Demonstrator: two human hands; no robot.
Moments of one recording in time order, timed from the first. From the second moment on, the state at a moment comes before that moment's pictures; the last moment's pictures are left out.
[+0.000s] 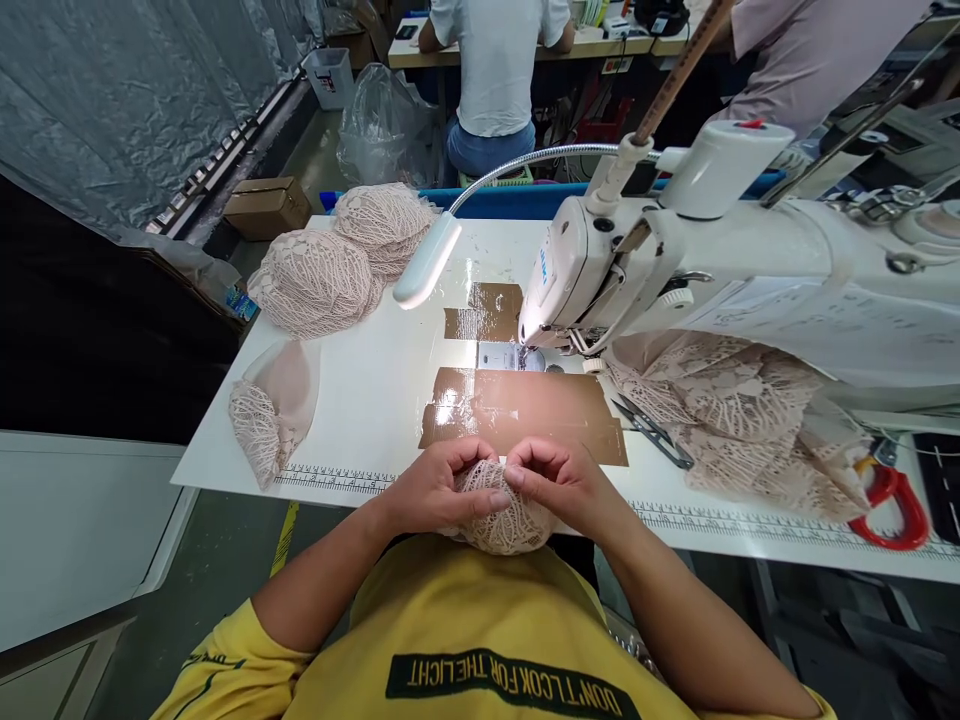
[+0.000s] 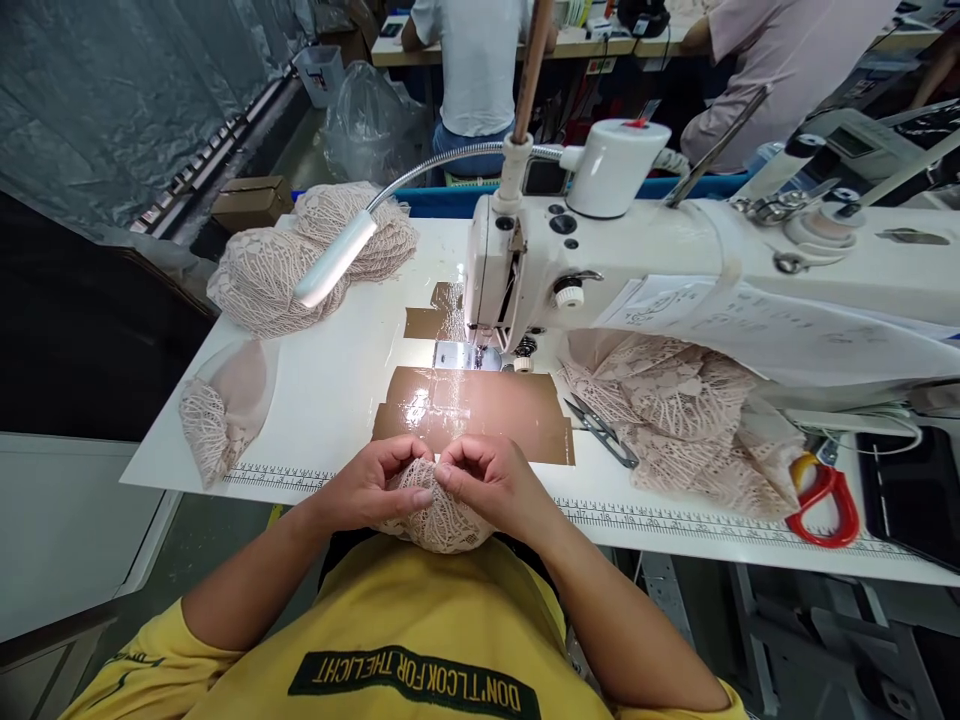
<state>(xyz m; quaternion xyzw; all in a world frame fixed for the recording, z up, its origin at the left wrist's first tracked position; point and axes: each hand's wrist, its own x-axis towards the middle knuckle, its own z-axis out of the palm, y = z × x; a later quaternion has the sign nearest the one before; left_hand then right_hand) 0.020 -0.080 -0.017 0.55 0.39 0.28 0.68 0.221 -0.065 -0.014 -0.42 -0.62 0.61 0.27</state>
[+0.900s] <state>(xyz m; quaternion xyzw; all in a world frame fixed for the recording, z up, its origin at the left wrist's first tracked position) 0.090 0.013 -0.032 0.84 0.52 0.12 0.11 0.256 -0.005 -0.001 -0.51 -0.79 0.29 0.21</state>
